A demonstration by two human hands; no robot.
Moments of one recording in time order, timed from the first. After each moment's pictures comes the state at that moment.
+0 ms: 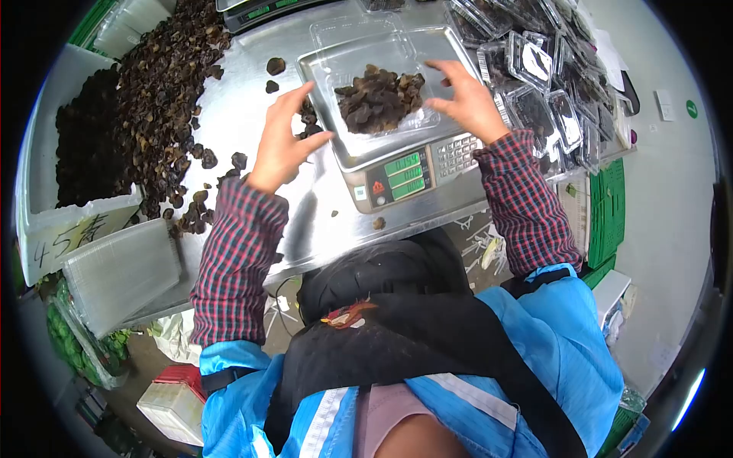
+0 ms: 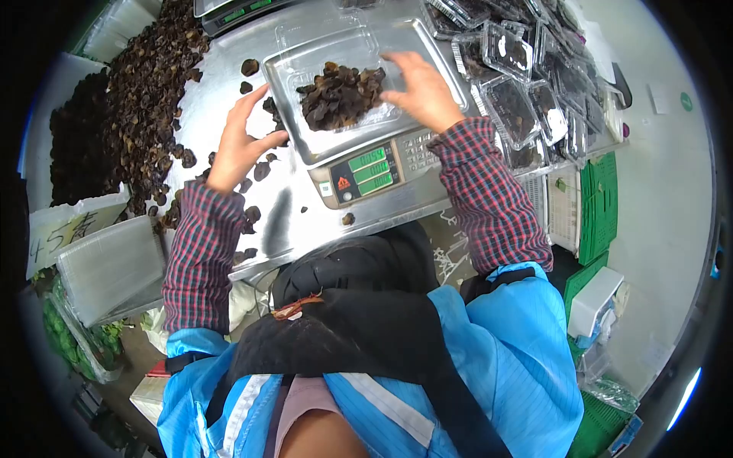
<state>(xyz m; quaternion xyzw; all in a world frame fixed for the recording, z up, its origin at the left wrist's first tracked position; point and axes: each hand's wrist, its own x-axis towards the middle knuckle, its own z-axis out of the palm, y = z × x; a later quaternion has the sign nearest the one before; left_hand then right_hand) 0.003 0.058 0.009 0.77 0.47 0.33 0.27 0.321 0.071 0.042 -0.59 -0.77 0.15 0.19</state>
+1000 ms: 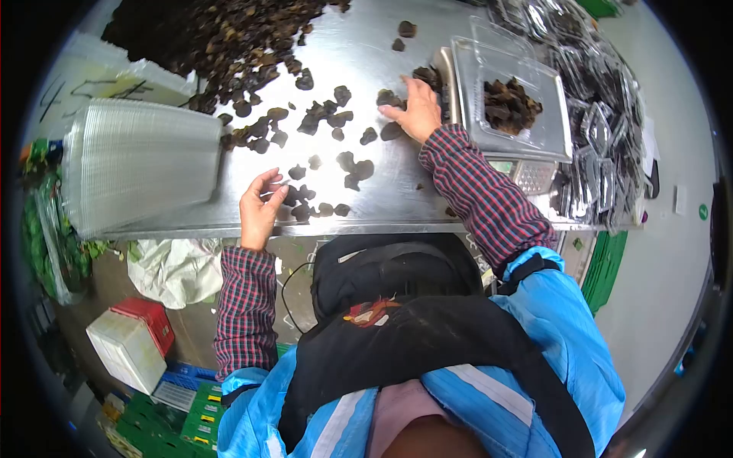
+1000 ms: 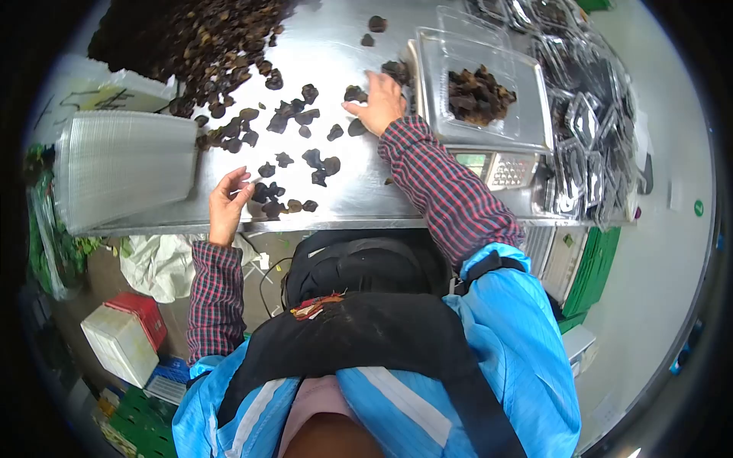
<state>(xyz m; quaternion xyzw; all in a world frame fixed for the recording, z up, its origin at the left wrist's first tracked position) -0.235 -0.145 -0.095 0.40 0.70 0.40 0.43 0.047 0.068 -0.115 -0.58 -0.77 0.24 0.13</state>
